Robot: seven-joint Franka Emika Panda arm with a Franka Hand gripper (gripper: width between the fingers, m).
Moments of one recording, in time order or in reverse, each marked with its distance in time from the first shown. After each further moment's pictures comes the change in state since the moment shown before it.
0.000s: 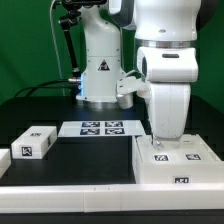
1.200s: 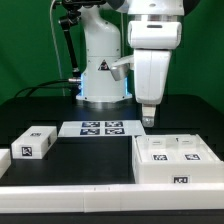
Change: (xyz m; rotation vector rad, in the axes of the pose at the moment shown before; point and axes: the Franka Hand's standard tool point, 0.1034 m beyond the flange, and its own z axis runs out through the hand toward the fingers) arm -0.011 -0.061 -0.027 -0.062 0.003 0.162
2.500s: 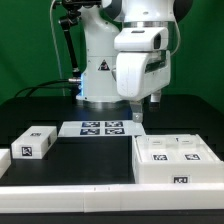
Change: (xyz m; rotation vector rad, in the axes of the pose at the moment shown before) arm -0.003 -0.033 0.008 -0.034 0.045 0.242
